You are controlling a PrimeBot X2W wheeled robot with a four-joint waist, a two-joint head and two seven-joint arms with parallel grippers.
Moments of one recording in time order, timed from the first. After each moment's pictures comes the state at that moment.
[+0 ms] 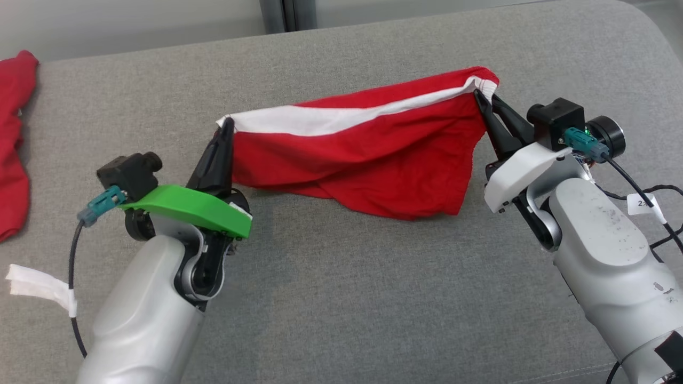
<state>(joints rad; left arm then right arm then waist) -0.60 0.20 -0.50 0.51 -0.99 -0.13 -0.26 -0.76 -0.22 0.42 0.67 0.32 0.13 -0.26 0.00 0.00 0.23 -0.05</state>
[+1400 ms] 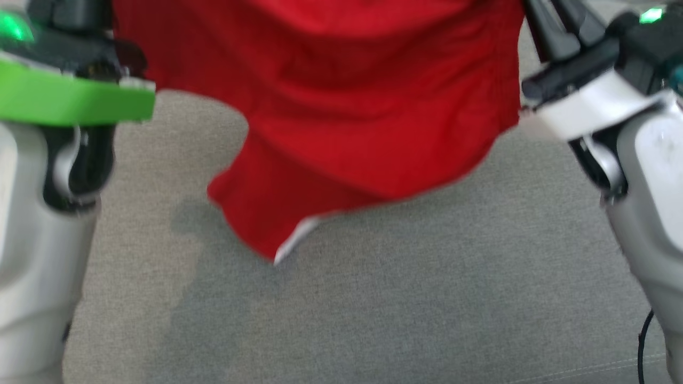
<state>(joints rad) -0.81 0.37 -0.30 -0.01 -0.69 -0.11 -0.15 -0.78 -0.32 0.31 0.01 0.25 0.13 -0.09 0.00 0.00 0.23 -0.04</state>
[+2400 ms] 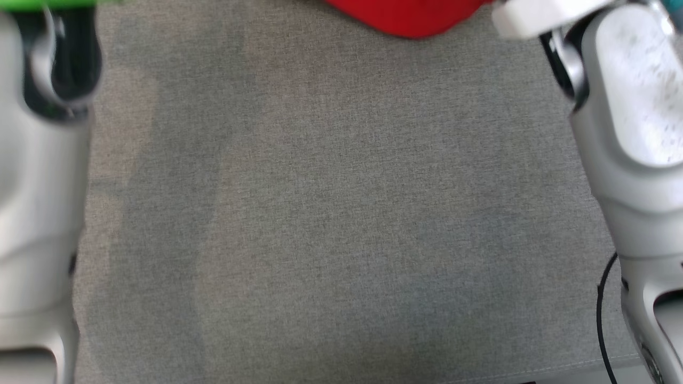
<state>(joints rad) -1.10 0.29 -0.31 0.18 -0.65 -0.13 -0.26 -1.10 -0.15 0.26 0.37 0.01 0.13 -0.26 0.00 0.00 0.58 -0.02</state>
